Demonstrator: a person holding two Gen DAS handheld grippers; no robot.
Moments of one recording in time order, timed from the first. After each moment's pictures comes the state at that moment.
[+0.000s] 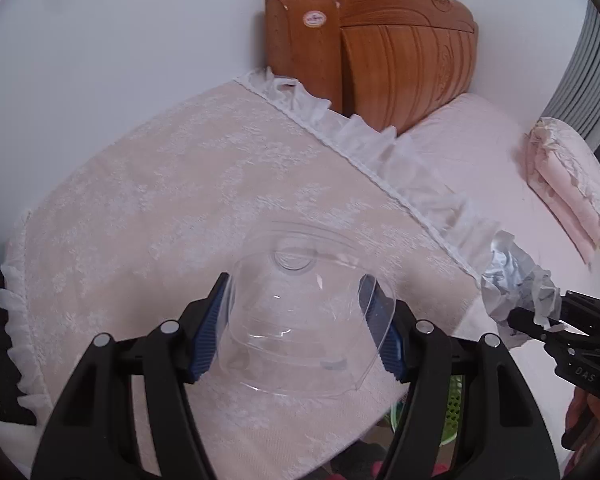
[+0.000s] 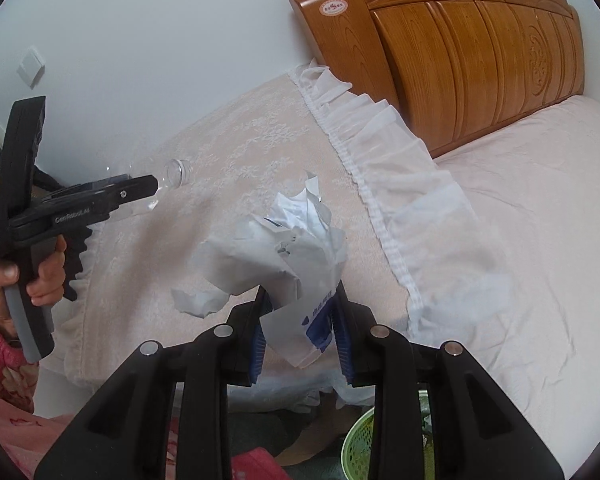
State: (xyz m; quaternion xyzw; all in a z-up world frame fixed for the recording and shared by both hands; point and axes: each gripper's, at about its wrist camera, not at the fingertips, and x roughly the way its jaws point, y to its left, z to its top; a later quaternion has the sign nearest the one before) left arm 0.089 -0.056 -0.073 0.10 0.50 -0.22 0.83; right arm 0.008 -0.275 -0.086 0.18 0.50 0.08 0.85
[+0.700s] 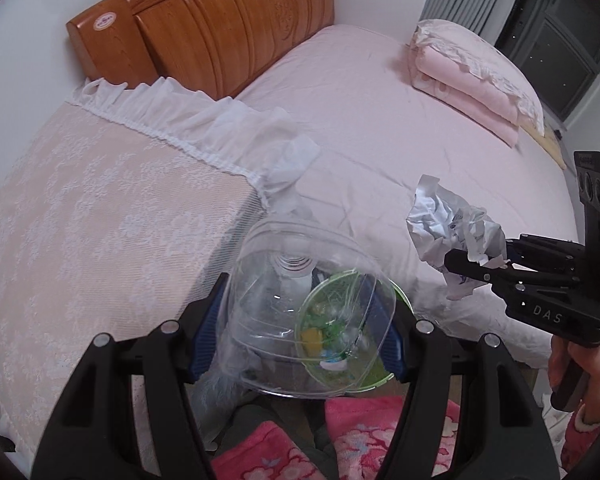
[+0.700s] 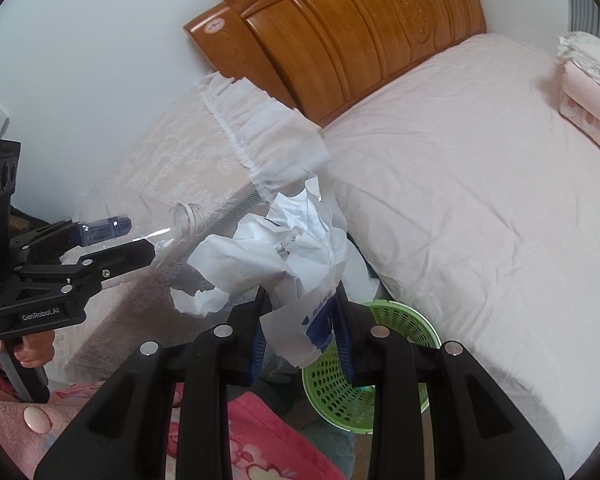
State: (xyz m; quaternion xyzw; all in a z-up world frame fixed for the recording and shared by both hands) left arm -0.079 -0.191 -0.101 0.20 0.50 -0.40 0.74; right arm -0.158 -0.352 -0.114 0.26 0.50 -0.06 0.82
